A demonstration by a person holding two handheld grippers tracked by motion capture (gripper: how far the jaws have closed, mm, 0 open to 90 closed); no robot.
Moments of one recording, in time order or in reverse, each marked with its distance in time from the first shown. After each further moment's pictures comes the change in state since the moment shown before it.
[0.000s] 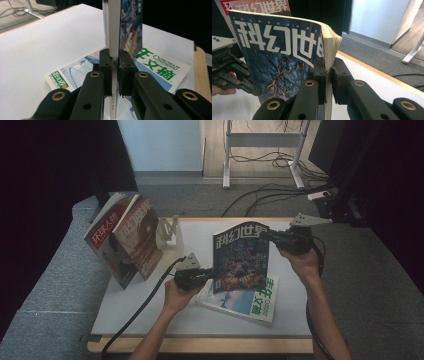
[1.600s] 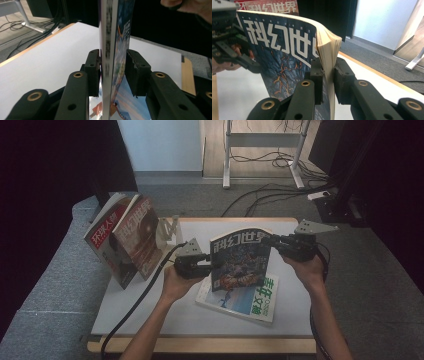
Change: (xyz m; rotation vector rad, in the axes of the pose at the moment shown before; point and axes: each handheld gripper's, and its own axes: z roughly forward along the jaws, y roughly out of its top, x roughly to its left) left arm 0.000 0.060 -0.019 -0.033 -0.047 0.050; right arm 0.009 -0.009 -0.015 -0.032 0.032 -0.034
